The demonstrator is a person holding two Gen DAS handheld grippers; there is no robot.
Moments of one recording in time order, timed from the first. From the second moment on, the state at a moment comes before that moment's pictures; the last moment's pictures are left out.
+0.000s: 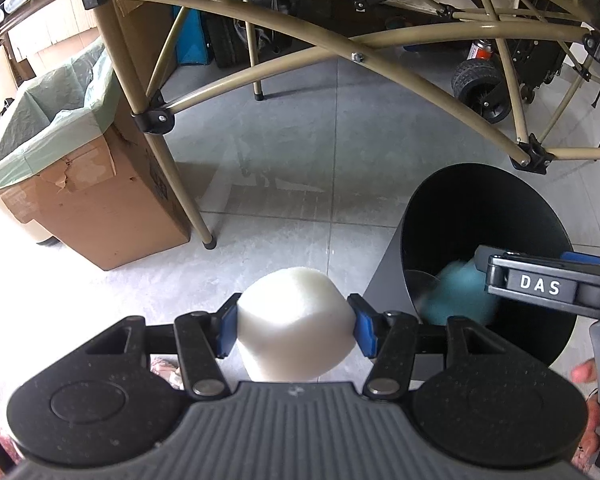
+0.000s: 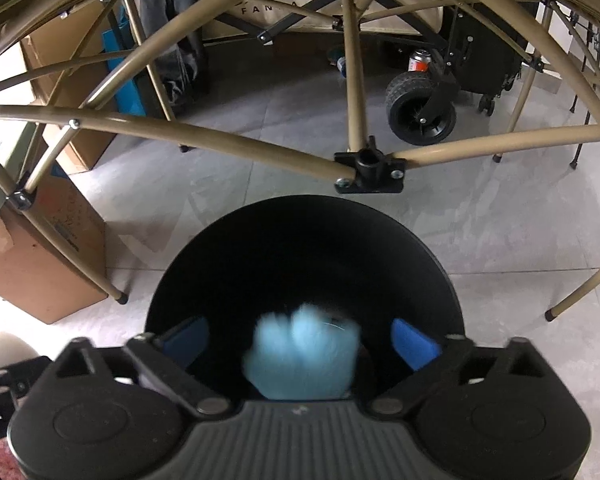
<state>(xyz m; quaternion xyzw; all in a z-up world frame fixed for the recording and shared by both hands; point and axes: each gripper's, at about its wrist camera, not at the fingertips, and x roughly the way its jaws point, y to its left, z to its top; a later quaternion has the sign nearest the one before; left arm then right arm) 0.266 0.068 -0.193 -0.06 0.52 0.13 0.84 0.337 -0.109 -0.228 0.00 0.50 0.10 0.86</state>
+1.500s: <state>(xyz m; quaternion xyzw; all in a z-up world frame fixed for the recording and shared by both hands) 0.274 0.040 -0.181 -0.04 0.51 0.10 0.85 0.325 -0.143 -0.212 0.01 0.56 0.06 0.82</state>
